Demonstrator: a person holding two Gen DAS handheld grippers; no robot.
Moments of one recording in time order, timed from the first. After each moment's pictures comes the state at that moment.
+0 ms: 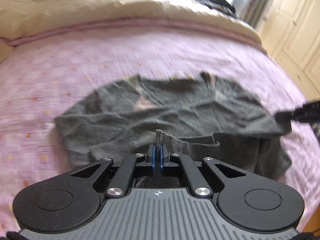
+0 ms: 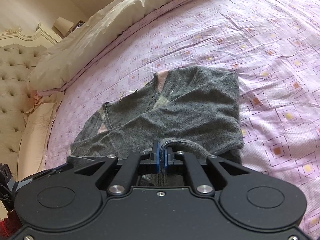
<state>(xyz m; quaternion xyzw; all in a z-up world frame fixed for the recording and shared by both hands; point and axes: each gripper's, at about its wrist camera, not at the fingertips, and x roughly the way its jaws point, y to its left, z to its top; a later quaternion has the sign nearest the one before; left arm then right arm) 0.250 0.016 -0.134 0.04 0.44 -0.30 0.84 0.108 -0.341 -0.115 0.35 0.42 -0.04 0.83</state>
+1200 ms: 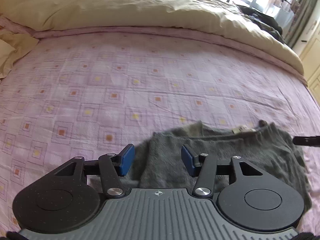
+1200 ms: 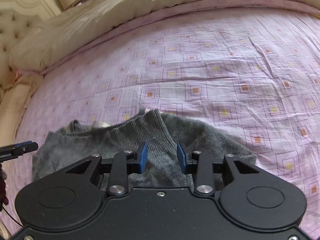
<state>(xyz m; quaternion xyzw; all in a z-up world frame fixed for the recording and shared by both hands) 0.375 -0.005 -0.143 0.03 0.49 -0.22 0.85 0.240 -0.357 -0.158 0.21 0.47 -0.03 0.86</state>
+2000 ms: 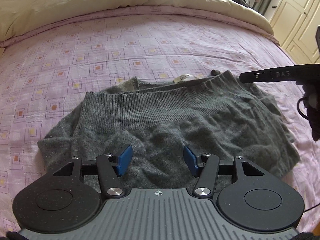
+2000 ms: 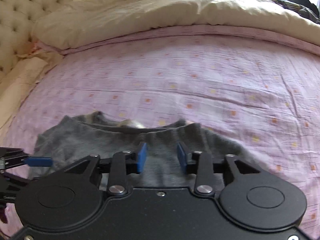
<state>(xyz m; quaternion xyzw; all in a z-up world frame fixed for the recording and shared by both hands) 0.297 -0.059 -0.156 0.09 0.50 -0.29 0.81 0.242 -0.289 -0.140 0.12 0.44 0.03 0.89</state>
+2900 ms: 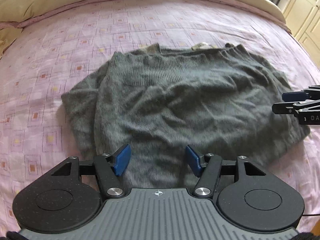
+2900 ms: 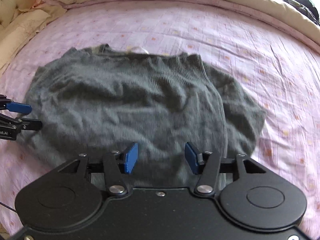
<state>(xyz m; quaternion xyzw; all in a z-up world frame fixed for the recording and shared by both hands) 0.258 -0.020 -0.163 0.11 0.53 -0.25 0.80 0.160 -0.258 -0.169 0.03 0.52 -0.01 0.85</state>
